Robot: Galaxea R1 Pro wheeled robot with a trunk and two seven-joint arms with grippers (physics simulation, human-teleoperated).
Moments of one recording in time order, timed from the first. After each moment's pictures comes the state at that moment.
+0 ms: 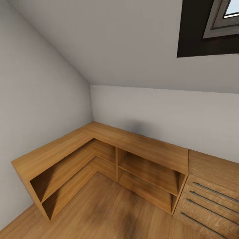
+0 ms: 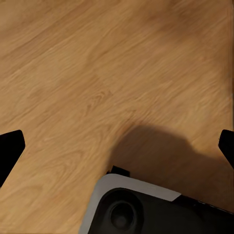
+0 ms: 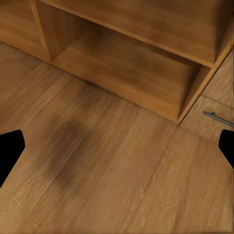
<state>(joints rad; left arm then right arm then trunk) 0.09 0.00 0.35 -0.25 0.05 -0.54 -0.08 -0.29 0.04 0.34 0.02 -0.25 -0.80 -0.17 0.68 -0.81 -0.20</state>
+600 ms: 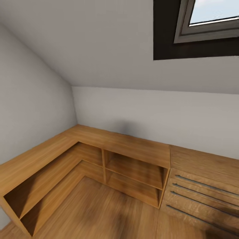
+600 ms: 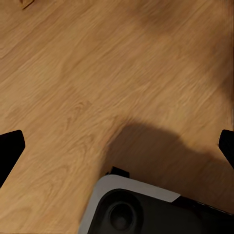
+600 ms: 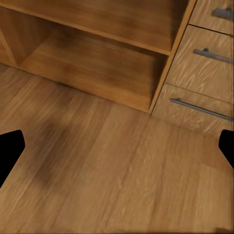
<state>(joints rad) 0.09 0.00 0.35 -0.25 0.06 -0.54 -0.08 -0.29 0.04 0.34 0.02 -0.25 -0.80 -0.17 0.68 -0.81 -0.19</state>
